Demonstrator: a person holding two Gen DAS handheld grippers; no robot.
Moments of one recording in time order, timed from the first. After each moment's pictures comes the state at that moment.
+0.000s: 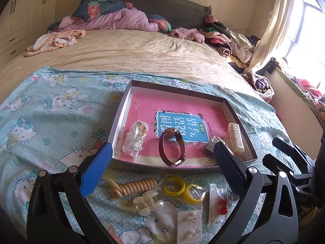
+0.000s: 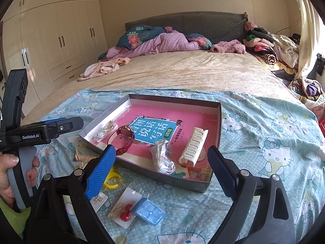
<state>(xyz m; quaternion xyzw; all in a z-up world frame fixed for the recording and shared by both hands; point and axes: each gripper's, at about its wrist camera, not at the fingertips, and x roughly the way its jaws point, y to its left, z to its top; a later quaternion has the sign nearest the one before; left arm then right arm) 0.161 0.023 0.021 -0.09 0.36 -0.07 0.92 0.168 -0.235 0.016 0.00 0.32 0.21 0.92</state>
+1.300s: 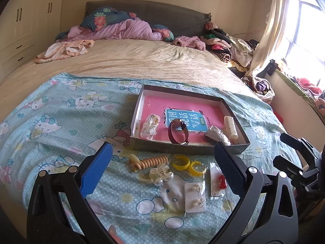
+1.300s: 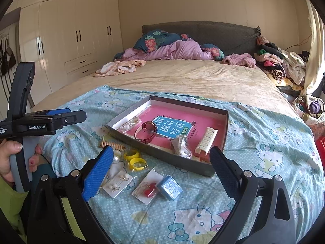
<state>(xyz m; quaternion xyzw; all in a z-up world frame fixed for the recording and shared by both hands) 0.090 0.038 0.042 -0.08 0.34 -0.05 0.94 0.100 -0.223 0.048 -0.04 0.30 0.25 0.92</state>
